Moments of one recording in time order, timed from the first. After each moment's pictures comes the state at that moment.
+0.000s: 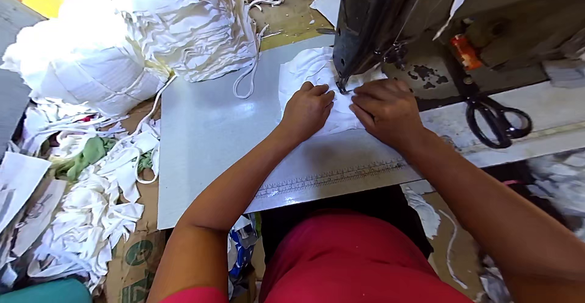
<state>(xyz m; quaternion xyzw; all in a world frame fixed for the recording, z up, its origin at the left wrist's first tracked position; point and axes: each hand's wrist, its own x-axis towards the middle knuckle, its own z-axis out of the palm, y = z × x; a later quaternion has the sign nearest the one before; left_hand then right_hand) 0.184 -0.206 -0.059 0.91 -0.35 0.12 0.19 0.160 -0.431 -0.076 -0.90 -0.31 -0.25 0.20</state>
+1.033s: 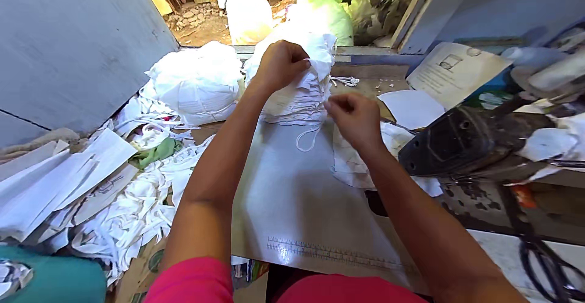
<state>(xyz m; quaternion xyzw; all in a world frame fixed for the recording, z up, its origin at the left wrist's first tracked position) 0.300 -0.013 0.125 0.94 -0.14 0.14 0.29 0.255 -0.234 0.051 -0.82 -0.23 -0.10 0.51</state>
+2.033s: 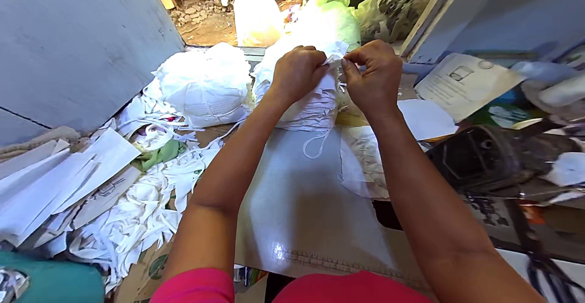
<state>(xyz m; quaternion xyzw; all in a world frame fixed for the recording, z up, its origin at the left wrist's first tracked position) 0.305 -0.022 0.112 0.93 -0.20 0.25 0.16 0.327 -0.205 0.096 -0.81 -0.30 -0.33 0.37</state>
